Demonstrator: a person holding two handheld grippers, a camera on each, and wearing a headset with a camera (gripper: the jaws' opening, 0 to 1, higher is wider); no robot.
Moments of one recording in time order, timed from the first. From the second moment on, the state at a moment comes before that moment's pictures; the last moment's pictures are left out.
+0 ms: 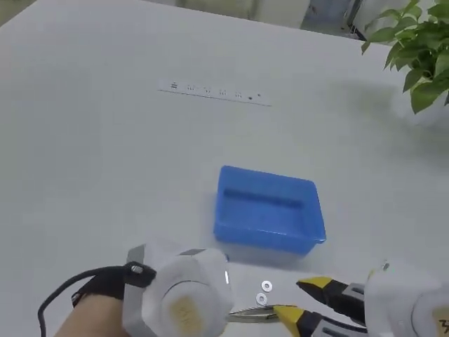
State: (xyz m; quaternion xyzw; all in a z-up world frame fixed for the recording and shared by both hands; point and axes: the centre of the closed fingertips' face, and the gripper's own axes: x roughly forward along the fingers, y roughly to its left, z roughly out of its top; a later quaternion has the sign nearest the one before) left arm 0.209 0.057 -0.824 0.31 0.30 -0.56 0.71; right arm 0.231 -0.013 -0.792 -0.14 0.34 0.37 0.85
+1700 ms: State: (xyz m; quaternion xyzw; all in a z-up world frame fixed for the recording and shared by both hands) left arm 0.176 0.097 -0.722 0.27 0.26 -0.55 0.75; right arm 0.222 0.003 -0.791 -0.16 0.33 0.42 0.83
